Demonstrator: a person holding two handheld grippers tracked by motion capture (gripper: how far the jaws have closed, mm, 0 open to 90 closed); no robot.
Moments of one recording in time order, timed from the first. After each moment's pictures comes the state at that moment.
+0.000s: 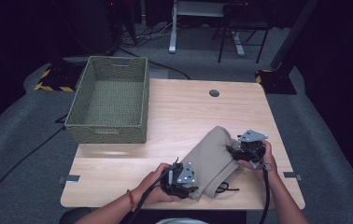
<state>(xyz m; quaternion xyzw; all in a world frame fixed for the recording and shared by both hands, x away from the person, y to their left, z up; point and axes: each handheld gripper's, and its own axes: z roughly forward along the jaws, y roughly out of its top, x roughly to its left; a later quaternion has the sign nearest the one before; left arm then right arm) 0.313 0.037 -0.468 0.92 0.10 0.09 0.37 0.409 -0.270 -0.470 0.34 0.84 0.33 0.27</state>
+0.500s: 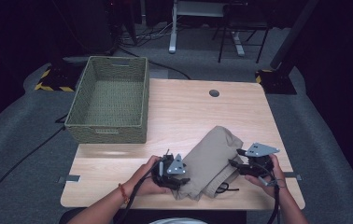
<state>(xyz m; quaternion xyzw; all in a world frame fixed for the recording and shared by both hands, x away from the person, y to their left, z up) 0.325 0.047 -0.473 0.92 0.10 0.10 0.36 0.356 -0.271 -0.459 0.31 0.86 0.35 0.21</state>
